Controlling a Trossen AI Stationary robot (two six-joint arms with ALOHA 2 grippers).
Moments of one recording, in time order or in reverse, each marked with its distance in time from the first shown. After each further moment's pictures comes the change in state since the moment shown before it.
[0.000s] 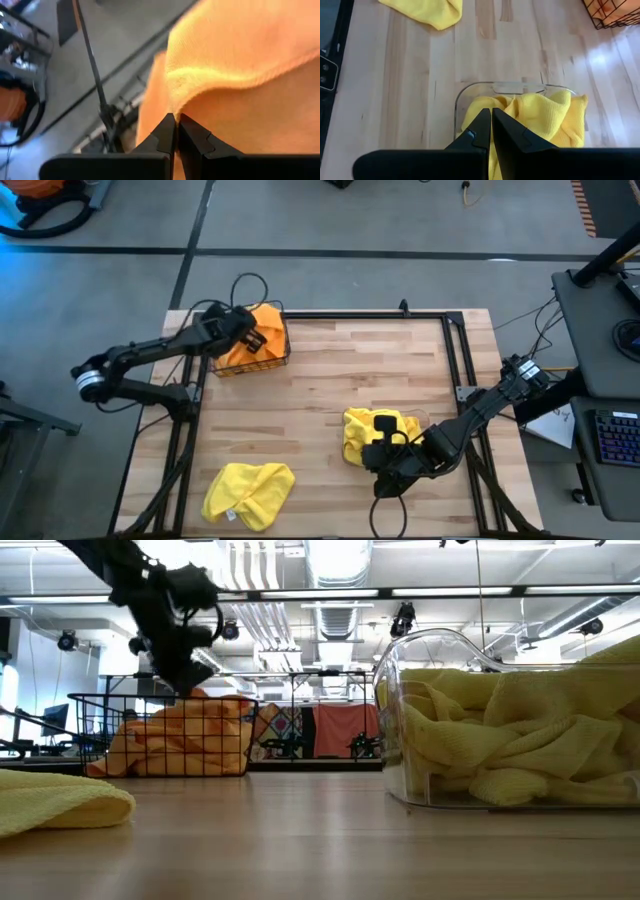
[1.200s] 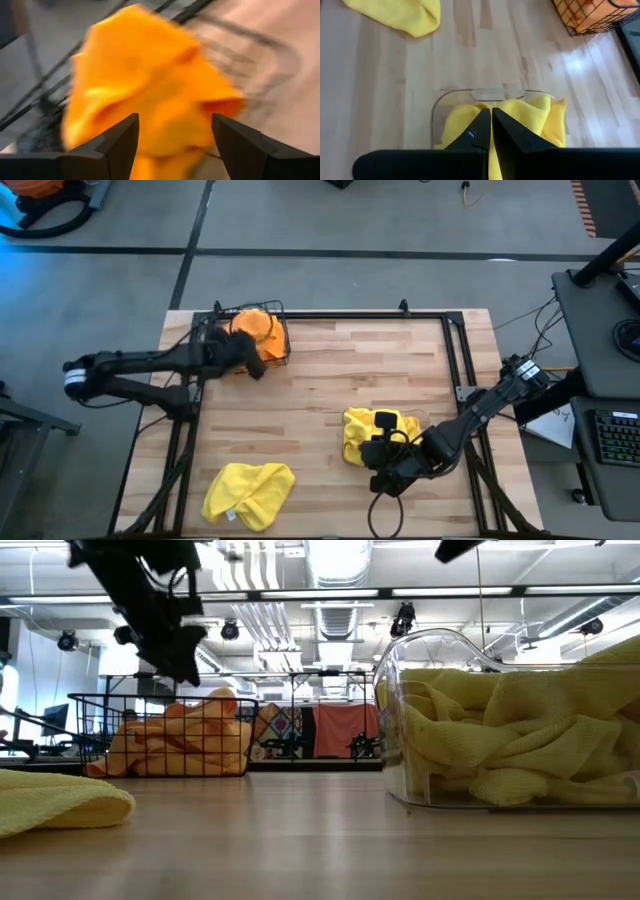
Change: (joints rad) left arm -0.348 -0.128 -0.018 -0.189 0.026 -0.344; right arm 0.000 0.000 -0.048 0.044 0.112 0.000
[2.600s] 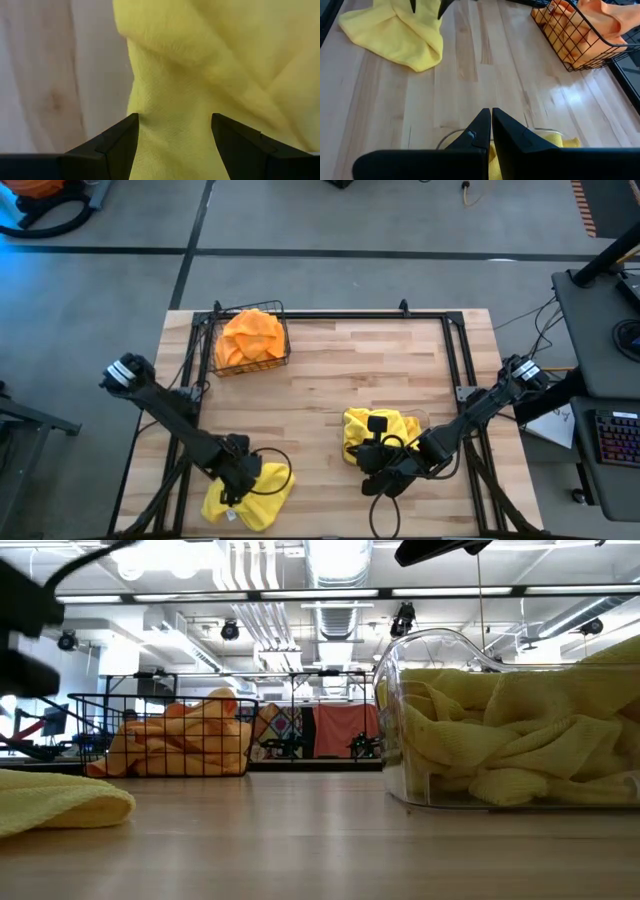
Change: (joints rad) left arm -0.984 0.500 0.090 0.026 0.637 -0.348; right arm 0.002 0.000 -0.157 0.375 0.106 -0.146
